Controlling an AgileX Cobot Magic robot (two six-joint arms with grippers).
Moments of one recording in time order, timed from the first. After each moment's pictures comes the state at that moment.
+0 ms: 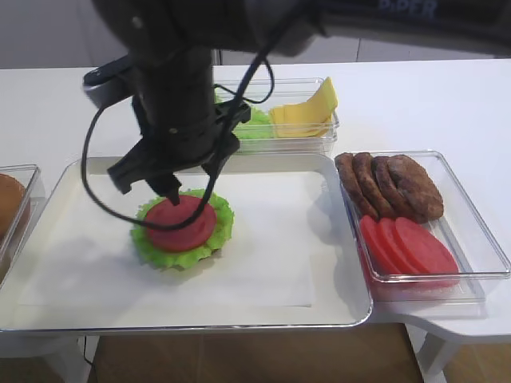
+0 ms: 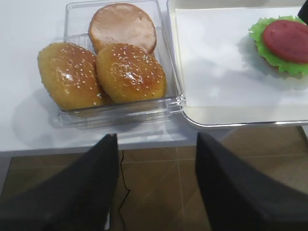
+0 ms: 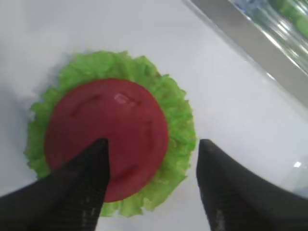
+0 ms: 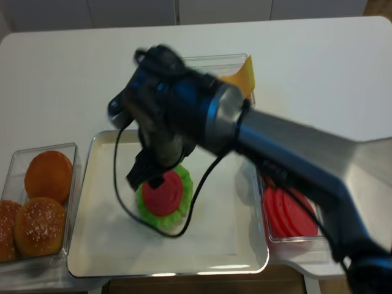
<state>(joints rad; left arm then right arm) 0.00 -0.02 -0.49 0.01 1.18 -0.08 0.92 2.04 -1.83 -0.16 1.16 0.23</state>
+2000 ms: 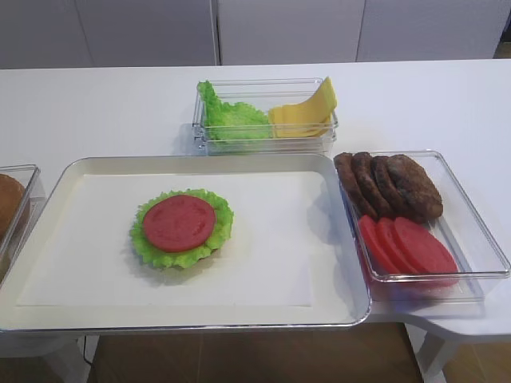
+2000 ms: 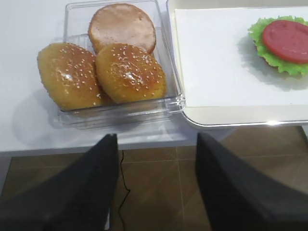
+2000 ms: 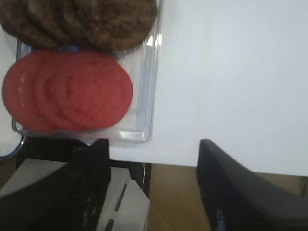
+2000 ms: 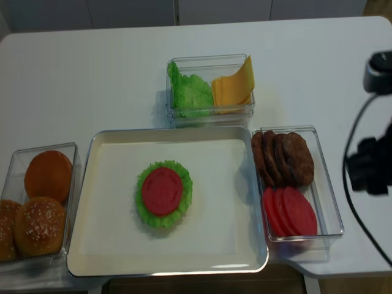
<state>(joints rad) 0.00 -0.02 -0.49 0.01 1.18 -0.08 0.21 1.10 -1.01 0.02 1.22 0.06</state>
